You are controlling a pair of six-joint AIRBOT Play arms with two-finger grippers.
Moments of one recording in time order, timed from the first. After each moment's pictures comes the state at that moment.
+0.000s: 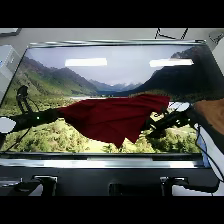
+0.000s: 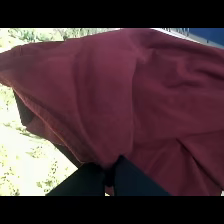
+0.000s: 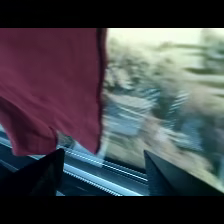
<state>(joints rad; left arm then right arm) -0.02 -0.86 0.74 1.07 -0.84 -1.57 -0.07 -1.49 0.88 -0.86 1.31 1.51</state>
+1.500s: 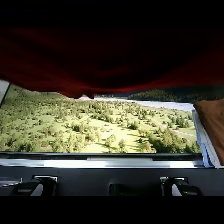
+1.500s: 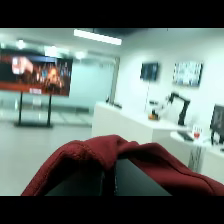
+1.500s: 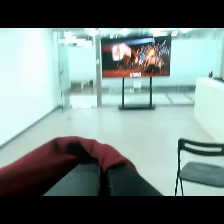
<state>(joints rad) 0.03 -0.70 1.83 1.03 -0.75 -1.46 -0.16 -0.76 1.91 -1.24 0.85 1.47</state>
